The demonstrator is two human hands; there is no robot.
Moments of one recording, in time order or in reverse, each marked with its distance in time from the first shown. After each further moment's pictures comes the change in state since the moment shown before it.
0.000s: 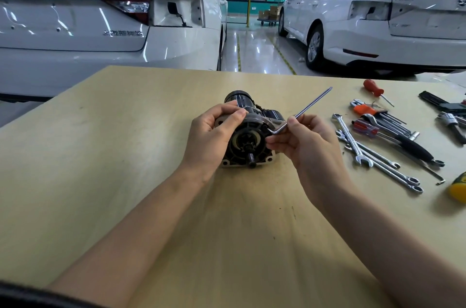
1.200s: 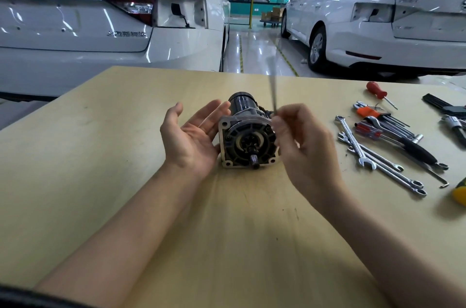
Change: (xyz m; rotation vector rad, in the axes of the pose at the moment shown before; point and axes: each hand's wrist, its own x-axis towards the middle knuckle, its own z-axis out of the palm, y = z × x) left_hand 0.010 -0.004 -0.028 -0.804 -0.029 -0.395; right_hand -0.004 0.007 0.000 -0.733 -0.136 -0.667
